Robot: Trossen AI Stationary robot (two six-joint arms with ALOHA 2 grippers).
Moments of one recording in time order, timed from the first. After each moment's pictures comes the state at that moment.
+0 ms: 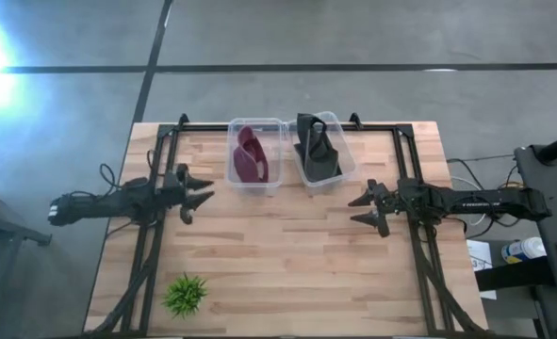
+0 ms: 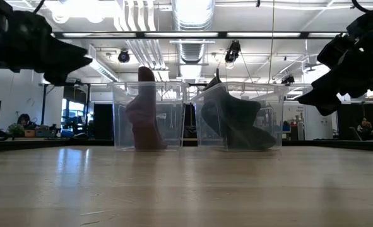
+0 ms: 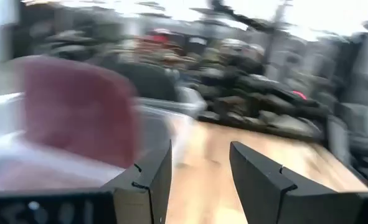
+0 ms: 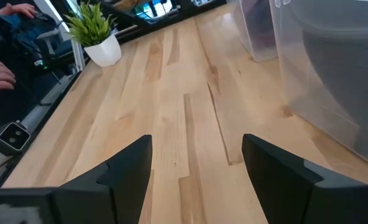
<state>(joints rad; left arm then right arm) 0.04 0.00 0.01 0.05 -0.18 -0.16 -0.11 0.40 0.01 0.08 -0.20 0.34</state>
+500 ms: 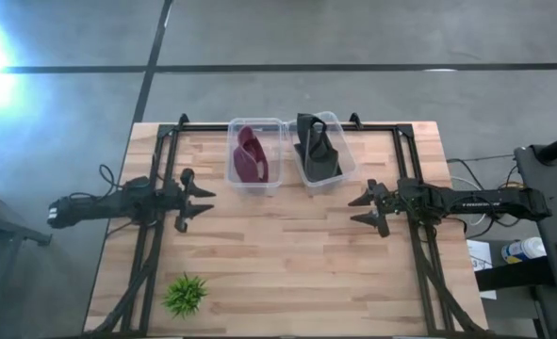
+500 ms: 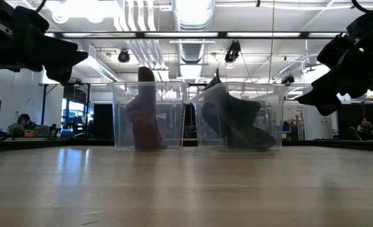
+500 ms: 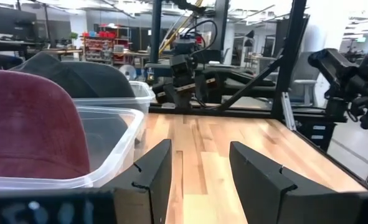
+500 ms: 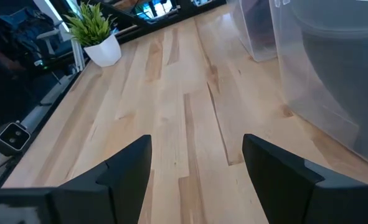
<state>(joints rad) 0.07 0.02 0.01 0.03 0.09 -0.06 -0.11 0.40 0.01 0.08 -0.20 0.34</state>
